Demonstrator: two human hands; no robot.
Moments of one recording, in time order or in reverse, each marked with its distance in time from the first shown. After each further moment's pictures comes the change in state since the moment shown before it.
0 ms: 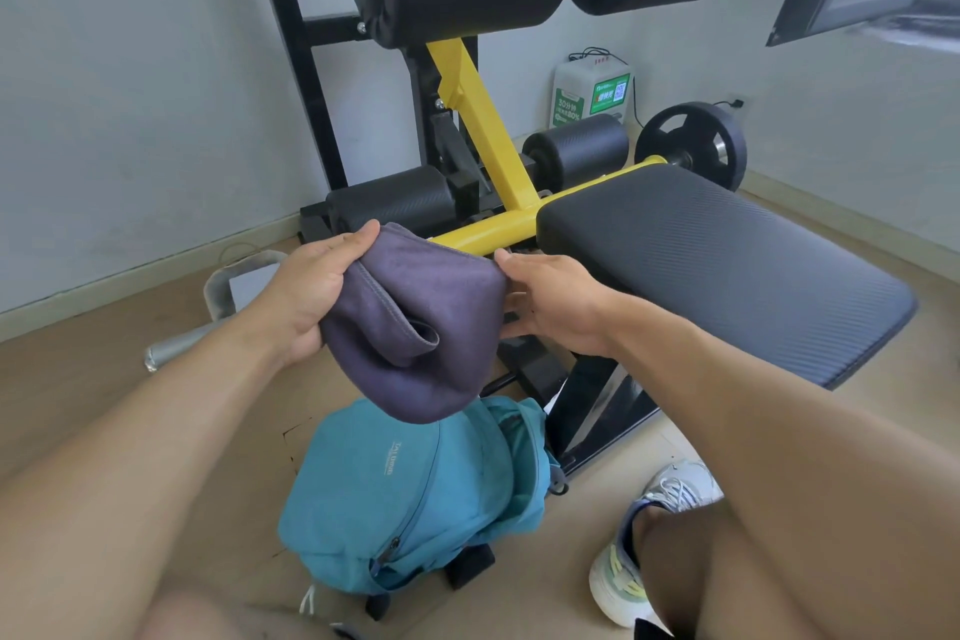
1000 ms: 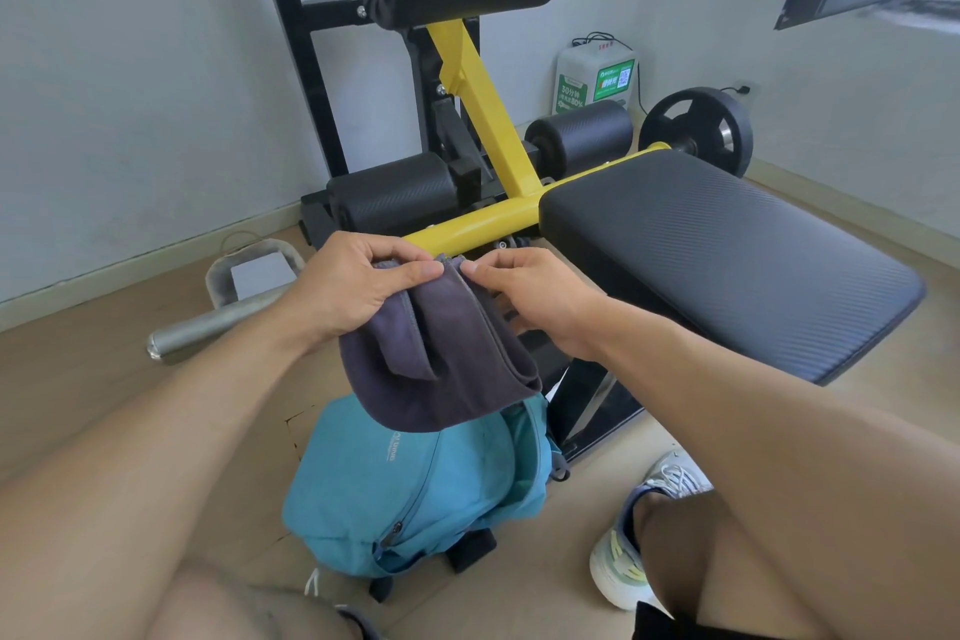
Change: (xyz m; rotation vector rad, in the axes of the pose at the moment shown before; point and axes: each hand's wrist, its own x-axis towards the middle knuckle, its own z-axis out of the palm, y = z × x) left_hand -0.006 -0.008 0.013 0.516 -0.119 0.286; right_hand -0.017 -0.005 0.025 -0.190 0.053 -0.058
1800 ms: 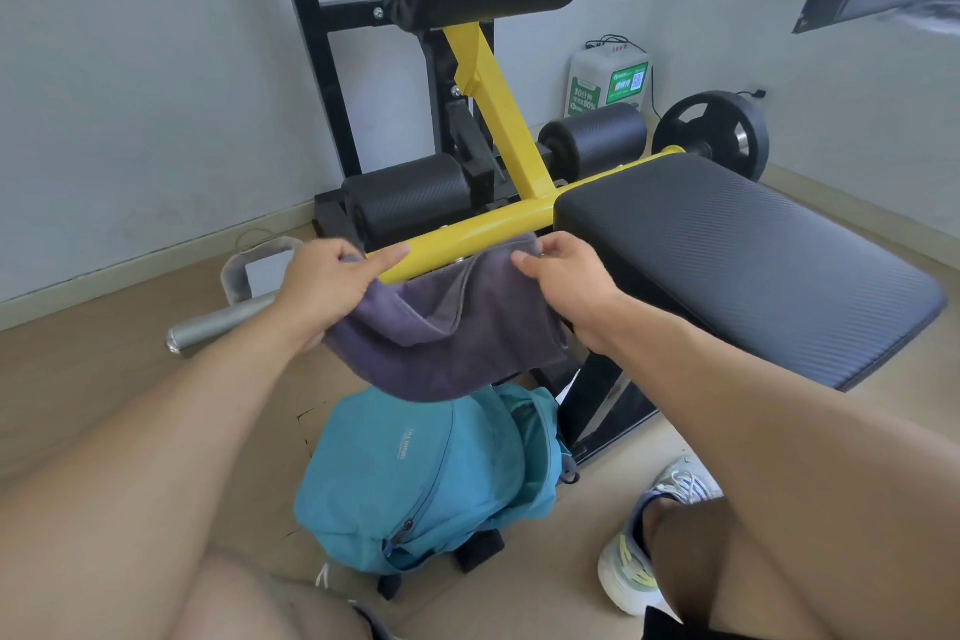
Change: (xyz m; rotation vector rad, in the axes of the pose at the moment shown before) left_hand 0.014 -0.039 -0.017 0.115 0.379 -0.279; right_hand 0.023 0.017 -0.012 -0.006 0.360 0.024
